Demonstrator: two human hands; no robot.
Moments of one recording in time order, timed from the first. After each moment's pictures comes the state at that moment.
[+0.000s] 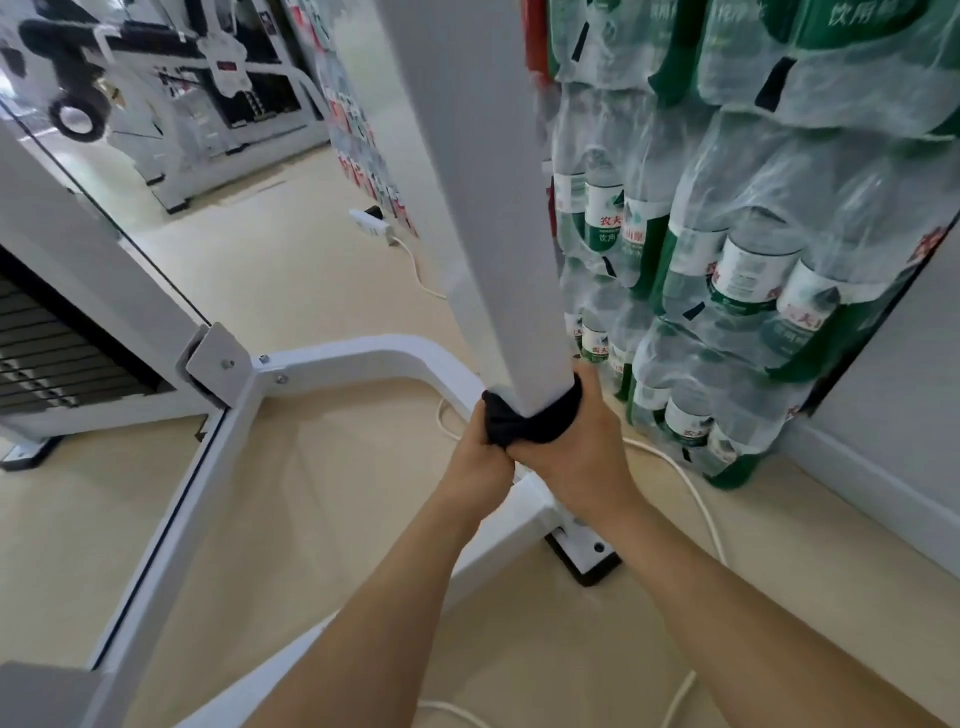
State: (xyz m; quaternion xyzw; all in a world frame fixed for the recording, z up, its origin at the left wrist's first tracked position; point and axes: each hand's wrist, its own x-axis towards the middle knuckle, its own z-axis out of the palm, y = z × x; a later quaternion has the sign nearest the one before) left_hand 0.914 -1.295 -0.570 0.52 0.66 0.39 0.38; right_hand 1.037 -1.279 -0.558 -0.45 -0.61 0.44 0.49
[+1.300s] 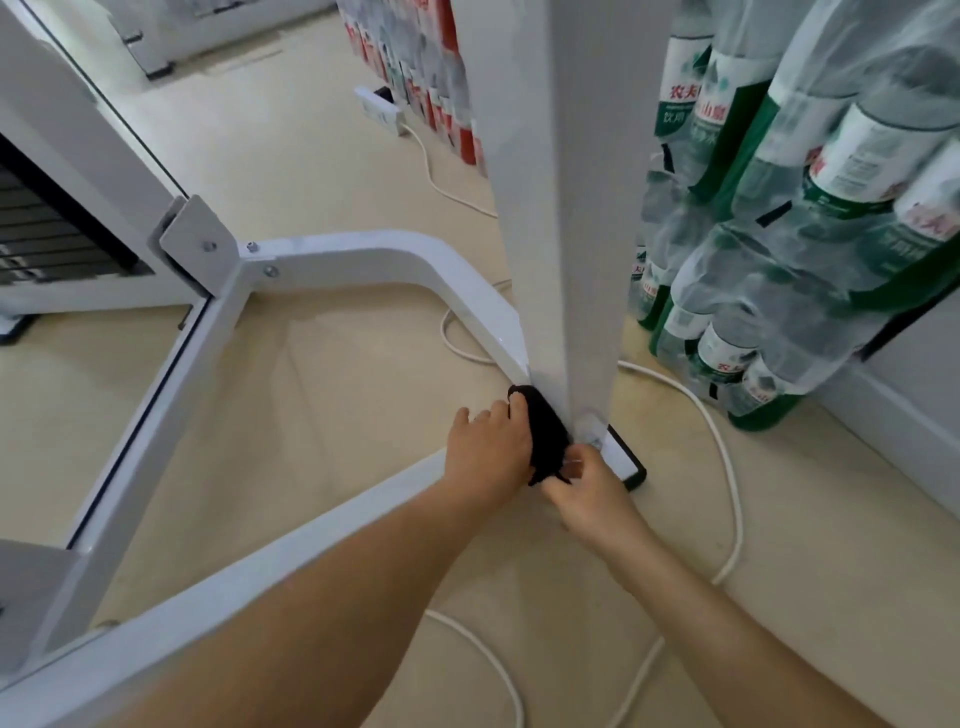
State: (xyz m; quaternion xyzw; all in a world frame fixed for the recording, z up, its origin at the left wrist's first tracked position) left_hand 0.907 -1.311 -0.685 0.69 0.72 -0.09 0.03; right_hand 1.042 -1.329 -0.671 -0.60 -0.55 0.57 0.15
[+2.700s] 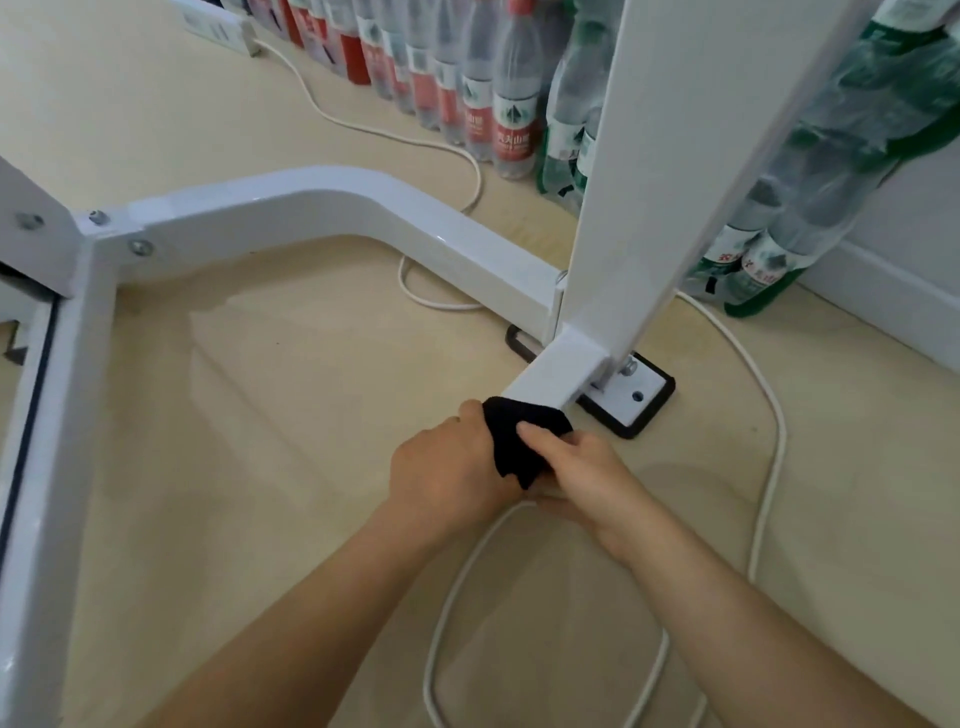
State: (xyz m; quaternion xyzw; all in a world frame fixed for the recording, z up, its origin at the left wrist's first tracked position) left_hand 0.808 -1.359 -0.674 0.71 0.67 -0.04 0.21; right_hand 0.945 -1.370 -0.694 -0.66 -0.28 0.65 0.25
